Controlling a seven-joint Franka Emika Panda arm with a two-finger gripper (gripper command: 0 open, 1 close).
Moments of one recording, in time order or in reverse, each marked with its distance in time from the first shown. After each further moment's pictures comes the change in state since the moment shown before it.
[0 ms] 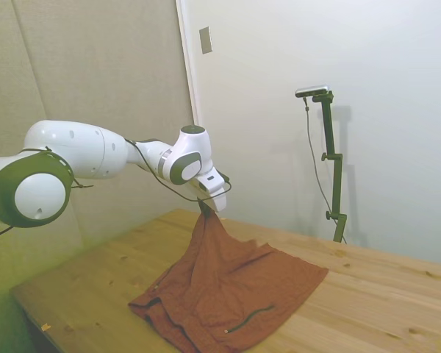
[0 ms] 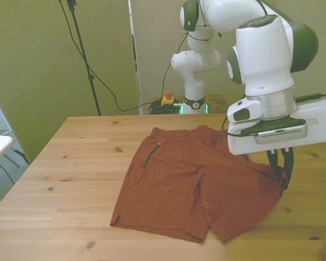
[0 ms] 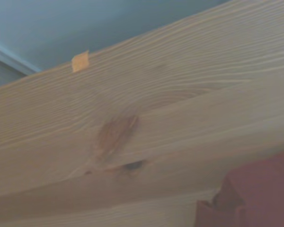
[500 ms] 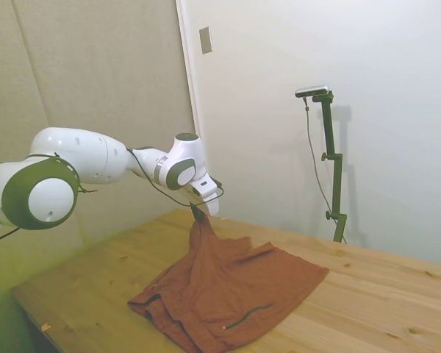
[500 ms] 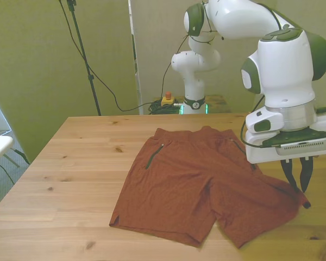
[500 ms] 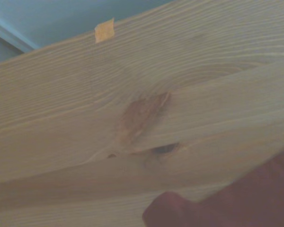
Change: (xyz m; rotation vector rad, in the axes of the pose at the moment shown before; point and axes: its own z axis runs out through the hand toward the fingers) arm -0.020 -0.008 0.022 -0.021 -0.003 -0.021
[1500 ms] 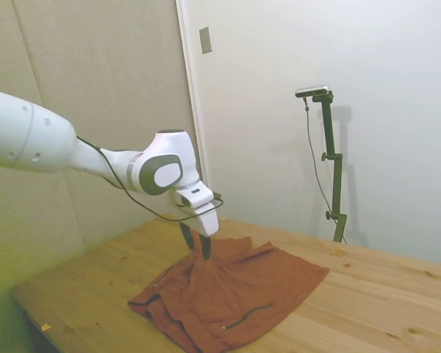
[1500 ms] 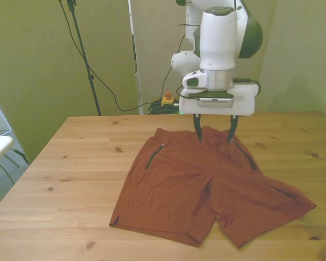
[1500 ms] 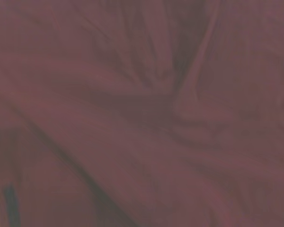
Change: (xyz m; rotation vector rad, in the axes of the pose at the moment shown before) arm 0.013 0.230 -0.103 -0.266 0.060 -0.015
